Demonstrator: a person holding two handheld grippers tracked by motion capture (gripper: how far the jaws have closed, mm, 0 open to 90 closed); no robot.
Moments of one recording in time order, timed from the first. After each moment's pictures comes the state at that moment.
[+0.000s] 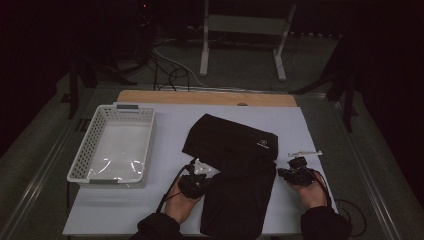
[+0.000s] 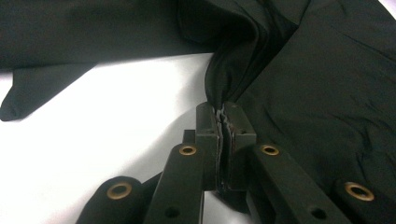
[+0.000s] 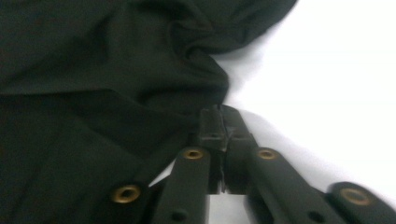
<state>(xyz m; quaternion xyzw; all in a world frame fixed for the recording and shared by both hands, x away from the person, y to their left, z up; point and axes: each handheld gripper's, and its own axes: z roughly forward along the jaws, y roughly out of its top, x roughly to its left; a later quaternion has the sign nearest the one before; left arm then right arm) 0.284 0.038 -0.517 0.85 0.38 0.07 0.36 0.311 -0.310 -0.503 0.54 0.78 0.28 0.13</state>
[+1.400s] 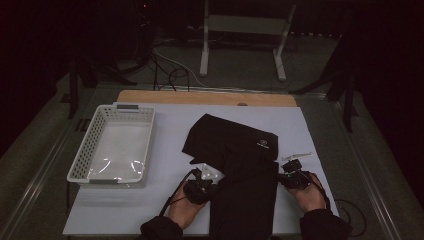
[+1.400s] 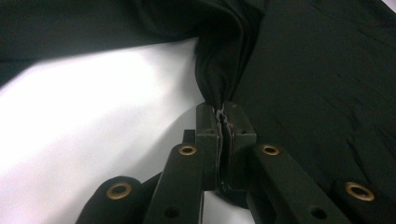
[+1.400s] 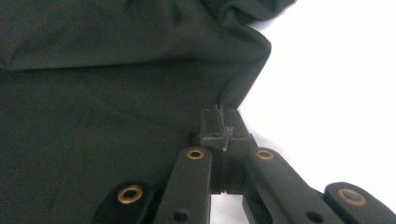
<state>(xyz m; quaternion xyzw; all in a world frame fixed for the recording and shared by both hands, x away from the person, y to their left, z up) 0.267 0.017 -0.515 0.87 0.35 0.05 0.35 0.301 -0.295 -0.500 0.54 0.81 0.22 0.13</state>
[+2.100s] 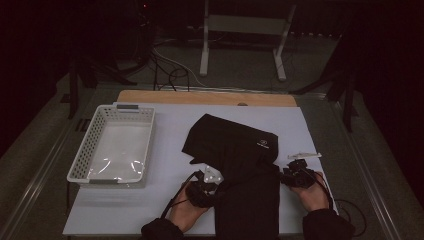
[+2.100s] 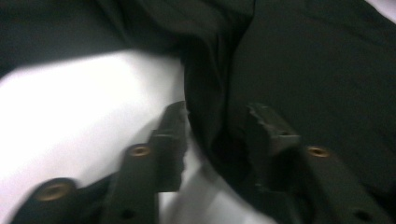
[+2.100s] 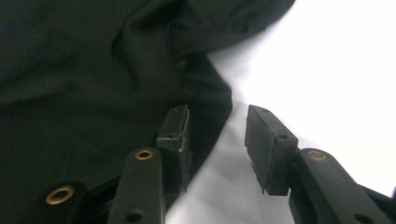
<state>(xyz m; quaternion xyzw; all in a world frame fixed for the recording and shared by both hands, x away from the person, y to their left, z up) 0.262 0.015 -0.508 0.87 0.35 0.06 0.35 0.305 -0.309 -0.502 0.53 0.79 0.27 0.15</state>
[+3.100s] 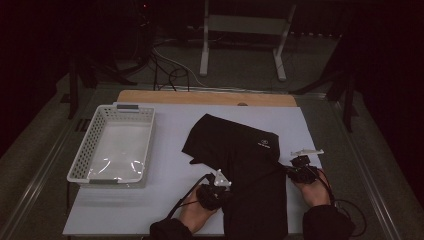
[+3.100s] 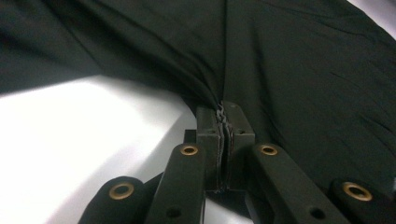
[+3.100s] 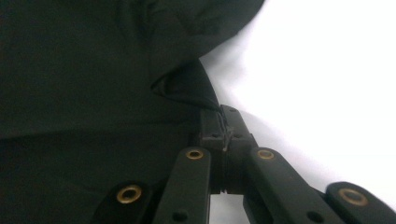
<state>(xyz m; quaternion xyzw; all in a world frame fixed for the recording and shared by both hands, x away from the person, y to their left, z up) 0.256 -0.015 -0.516 0.88 0.29 0.02 0.36 0.317 -0.322 -0.505 0.54 0.78 0.25 0.17</state>
